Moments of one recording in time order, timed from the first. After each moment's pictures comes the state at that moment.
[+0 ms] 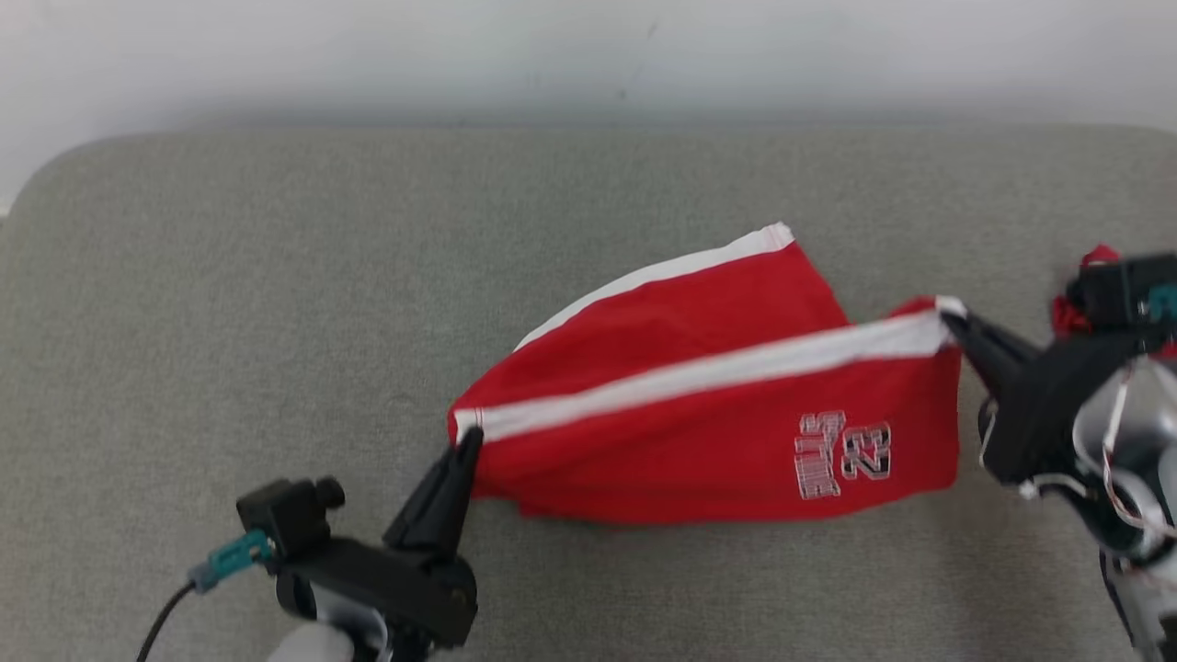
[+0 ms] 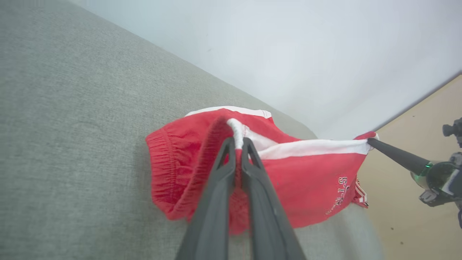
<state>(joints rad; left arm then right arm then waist) -0.30 0.26 -0.55 0.25 -0.97 -0.10 -0.24 -0.37 -0.43 0.13 0.06 0.56 0.13 0.57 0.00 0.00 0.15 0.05</state>
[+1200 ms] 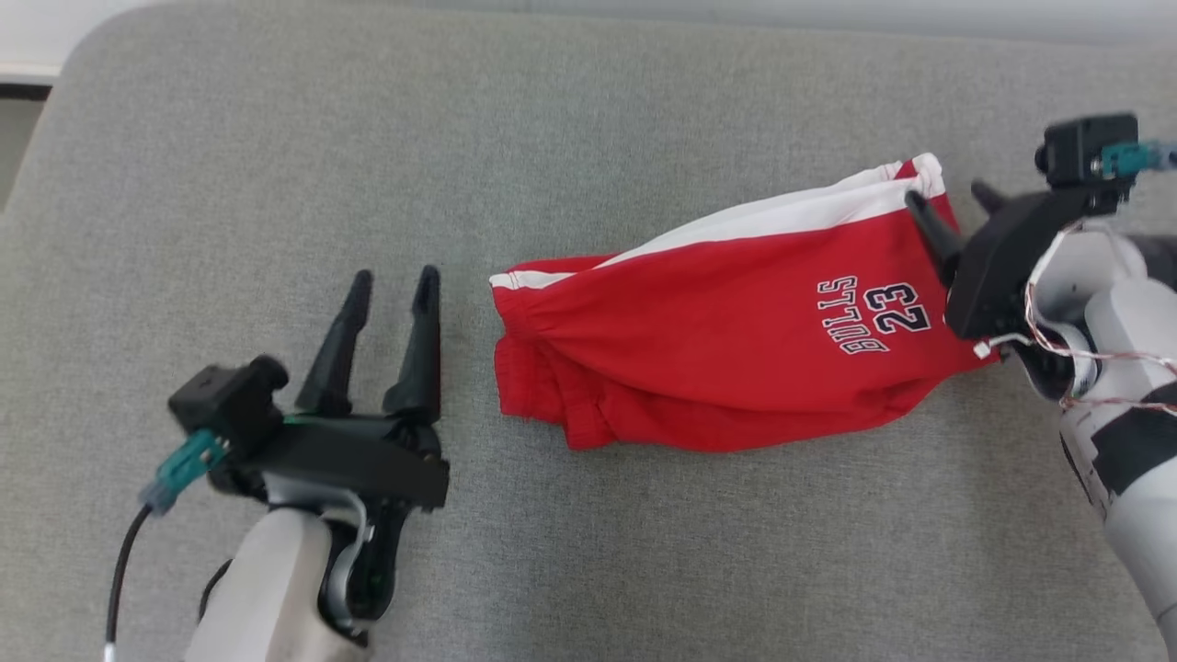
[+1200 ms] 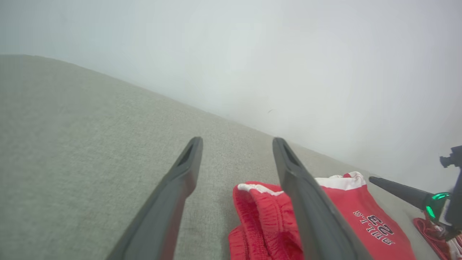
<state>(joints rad) -0.47 0.09 -0.26 0.30 -0.61 -0.06 -0.26 -0.92 -0.38 0.39 0.80 0.58 0.13 0.27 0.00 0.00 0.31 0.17</state>
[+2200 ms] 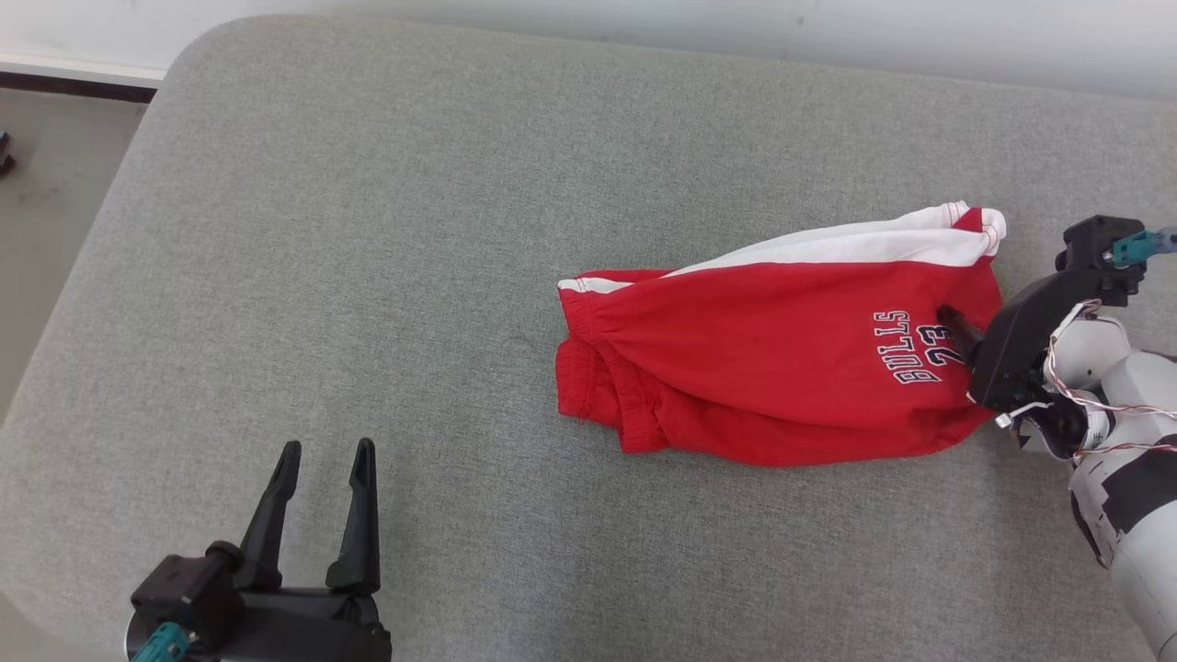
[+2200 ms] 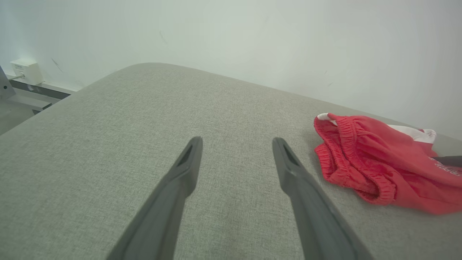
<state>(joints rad) -0.11 0.06 -0.04 0.13 -0.29 -0.13 -0.26 -0.86 -0.37 0.35 1.01 0.66 0.13 0.37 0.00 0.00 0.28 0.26</state>
